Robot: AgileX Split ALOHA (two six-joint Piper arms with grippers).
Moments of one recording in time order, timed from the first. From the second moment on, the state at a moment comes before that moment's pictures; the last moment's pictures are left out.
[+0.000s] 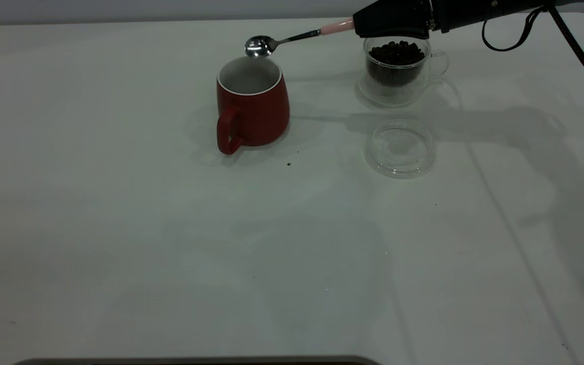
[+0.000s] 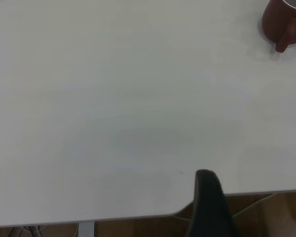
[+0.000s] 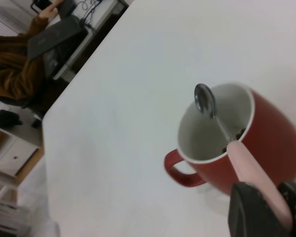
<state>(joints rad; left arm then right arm) -0.03 -0.02 -0.49 -0.03 1.13 0.03 0.06 2.53 -1.61 1.50 1.12 -1.61</state>
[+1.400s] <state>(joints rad) -0.03 -0.02 -0.49 -0.03 1.13 0.03 -0.27 2.30 -0.78 1.80 1.00 -1.42</state>
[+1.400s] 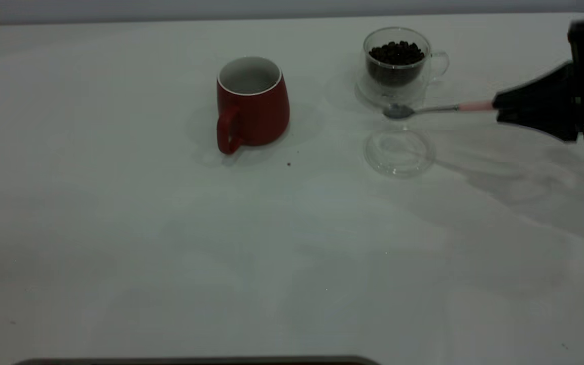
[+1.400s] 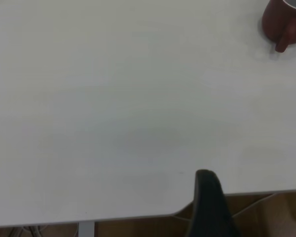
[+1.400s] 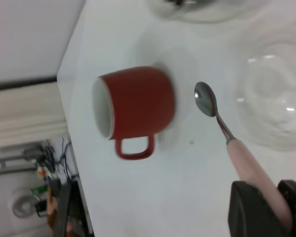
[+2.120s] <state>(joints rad) -0.03 -0.02 -0.49 -0.03 1.13 0.03 -0.30 2.53 -0.91 1.80 1.06 -1.52</state>
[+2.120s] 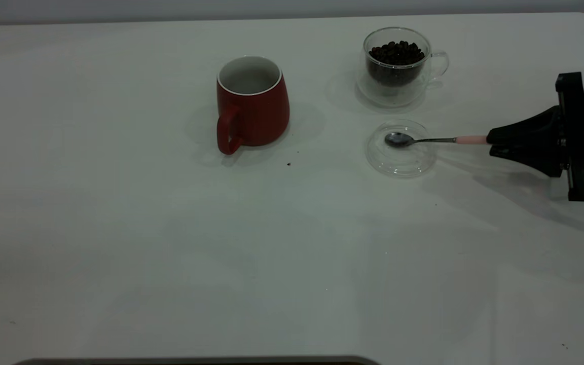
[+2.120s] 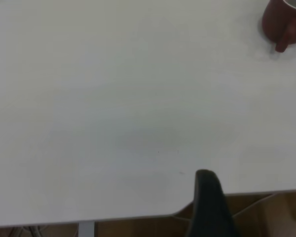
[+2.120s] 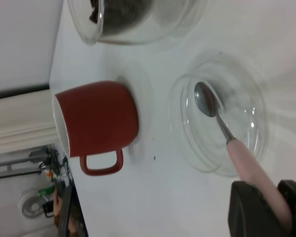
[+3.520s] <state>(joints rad) -0.03 -0.02 -0.49 -0.03 1.13 0.03 -0.26 2.63 -0.97 1.81 1.12 -1.63</state>
